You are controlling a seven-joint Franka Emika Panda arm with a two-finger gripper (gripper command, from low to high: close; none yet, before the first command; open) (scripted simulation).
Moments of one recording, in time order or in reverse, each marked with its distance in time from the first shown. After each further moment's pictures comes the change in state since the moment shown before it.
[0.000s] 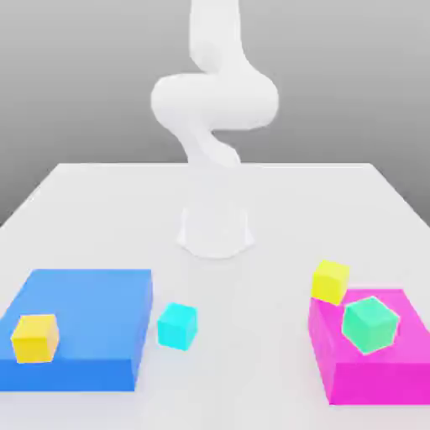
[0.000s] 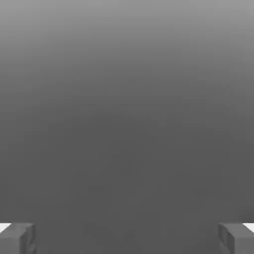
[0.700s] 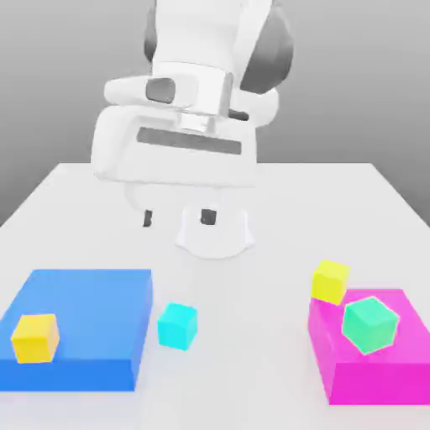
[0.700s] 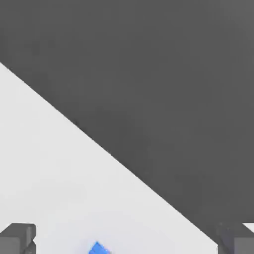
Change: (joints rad) arm 0.045 0.413 -0.176 -0.363 -0.230 0.307 -0.634
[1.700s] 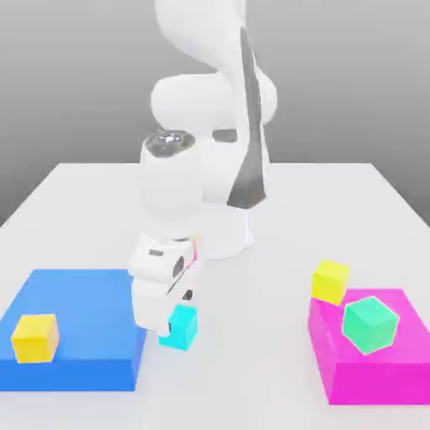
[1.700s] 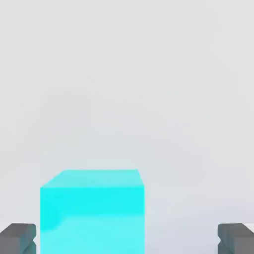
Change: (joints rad) arm 0.082 0.438 -0.102 -0.204 0.439 0.377 -0.857
